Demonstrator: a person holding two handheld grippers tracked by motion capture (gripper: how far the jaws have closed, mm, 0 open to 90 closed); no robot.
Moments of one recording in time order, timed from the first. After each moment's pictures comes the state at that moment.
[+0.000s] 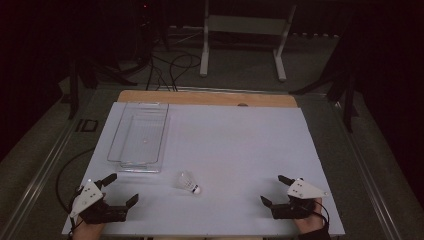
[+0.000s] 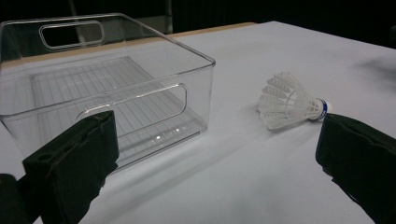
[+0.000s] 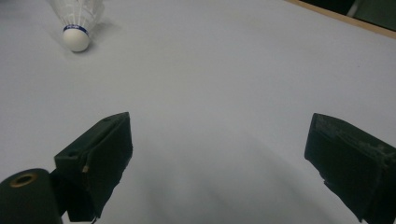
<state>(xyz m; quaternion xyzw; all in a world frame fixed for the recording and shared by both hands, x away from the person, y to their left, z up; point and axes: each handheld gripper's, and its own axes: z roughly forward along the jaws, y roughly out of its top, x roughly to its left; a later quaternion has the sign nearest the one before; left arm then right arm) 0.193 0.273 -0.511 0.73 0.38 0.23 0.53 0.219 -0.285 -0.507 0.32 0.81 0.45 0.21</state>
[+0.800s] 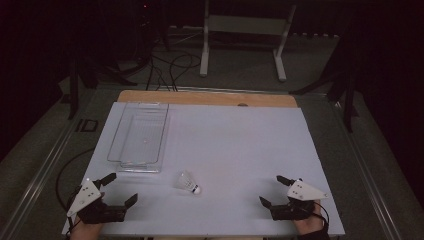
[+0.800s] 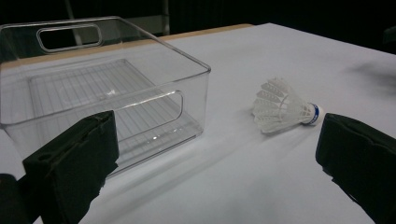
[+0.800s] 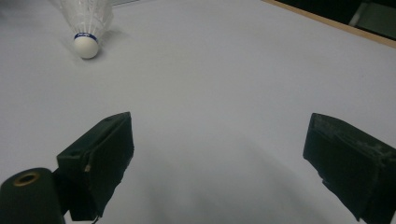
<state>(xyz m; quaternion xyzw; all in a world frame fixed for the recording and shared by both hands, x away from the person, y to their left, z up) 0.193 0.273 -0.500 0.73 0.37 0.22 0.53 0.215 -0.282 -0.505 0.31 0.81 0.46 0.21</state>
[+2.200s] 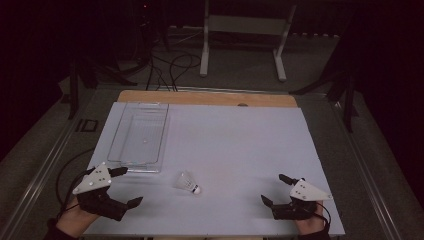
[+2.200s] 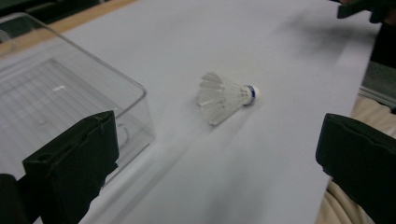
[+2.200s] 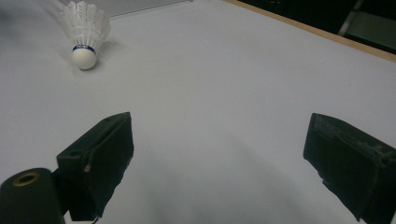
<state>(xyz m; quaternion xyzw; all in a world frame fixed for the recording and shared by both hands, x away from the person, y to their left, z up) 0.213 0.251 -0.434 0.84 0.28 0.12 0.45 0.213 -0.284 -0.498 0.31 0.80 0.47 0.22</state>
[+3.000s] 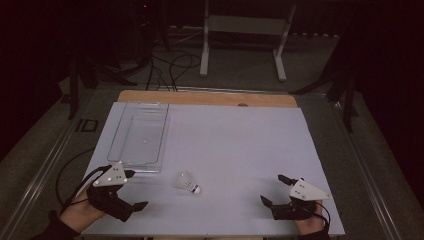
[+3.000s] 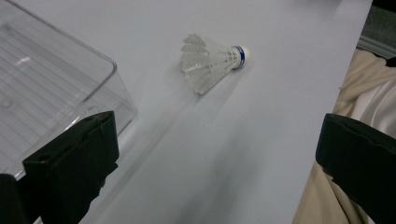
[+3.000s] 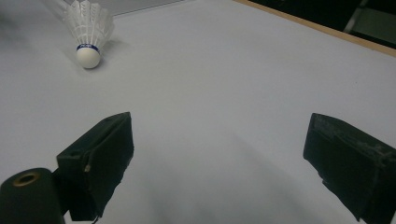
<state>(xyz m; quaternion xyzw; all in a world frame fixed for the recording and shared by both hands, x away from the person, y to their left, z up) 0.224 0.231 -0.431 0.89 0.26 0.08 0.36 0.214 -0.283 -0.499 0.31 0.80 0.47 0.21</state>
